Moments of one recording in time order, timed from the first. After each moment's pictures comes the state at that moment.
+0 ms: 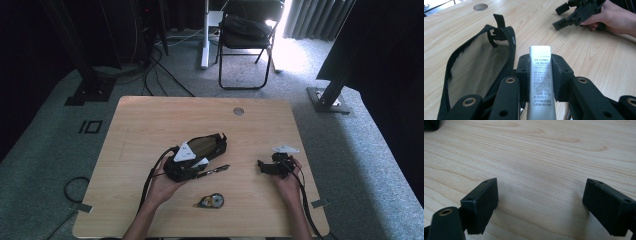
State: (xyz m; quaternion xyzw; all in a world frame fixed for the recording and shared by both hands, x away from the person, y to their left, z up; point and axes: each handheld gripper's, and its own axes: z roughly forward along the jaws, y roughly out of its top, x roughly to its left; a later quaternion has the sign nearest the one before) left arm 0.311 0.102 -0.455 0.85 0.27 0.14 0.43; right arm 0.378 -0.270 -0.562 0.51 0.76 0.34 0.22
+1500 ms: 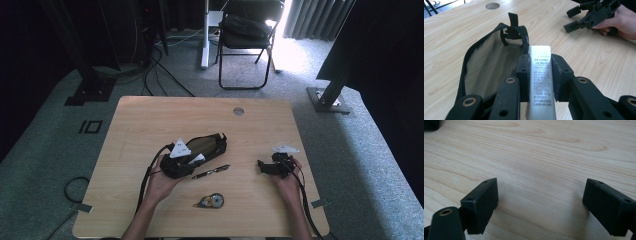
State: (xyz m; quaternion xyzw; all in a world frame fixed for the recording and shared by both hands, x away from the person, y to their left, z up) left arm 0.319 0.111 -0.458 0.84 0.30 0.15 0.43; right arm 0.378 -0.270 -0.562 0.51 0.76 0.34 0.22
